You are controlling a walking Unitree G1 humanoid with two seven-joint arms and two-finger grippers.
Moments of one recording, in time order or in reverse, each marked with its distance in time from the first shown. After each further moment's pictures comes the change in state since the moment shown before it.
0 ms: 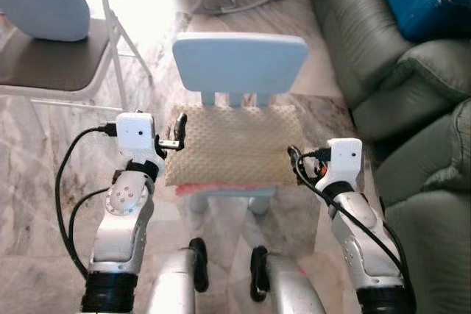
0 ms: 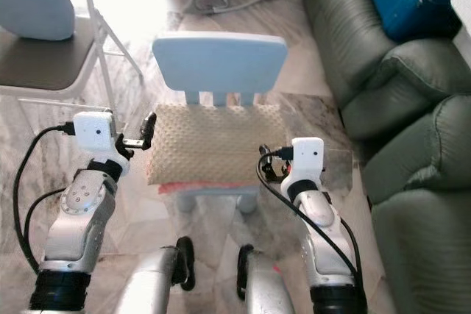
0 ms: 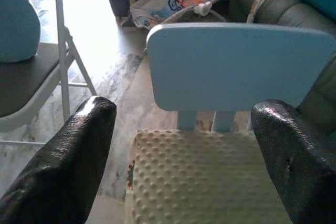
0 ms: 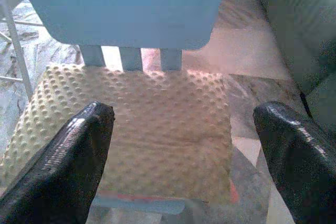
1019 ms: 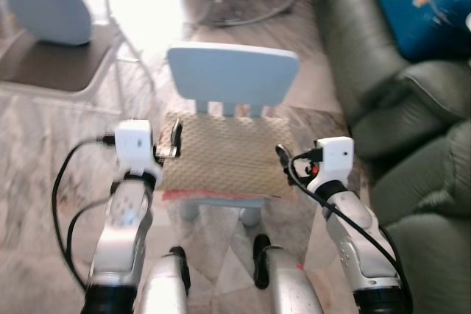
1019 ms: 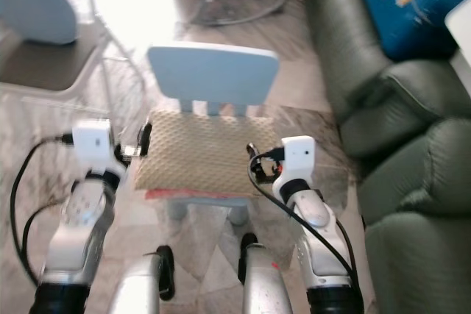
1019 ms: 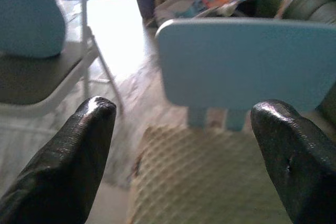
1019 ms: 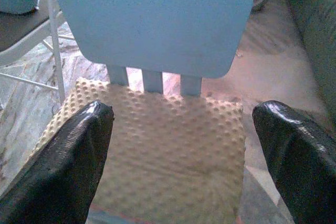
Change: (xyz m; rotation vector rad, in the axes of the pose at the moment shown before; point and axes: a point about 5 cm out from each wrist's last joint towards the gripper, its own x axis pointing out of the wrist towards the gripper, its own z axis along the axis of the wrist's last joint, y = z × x) left arm -0.017 0.008 -0.016 0.056 0.031 0.070; right arm -0.002 0.011 0.004 0.023 -0.051 0.095
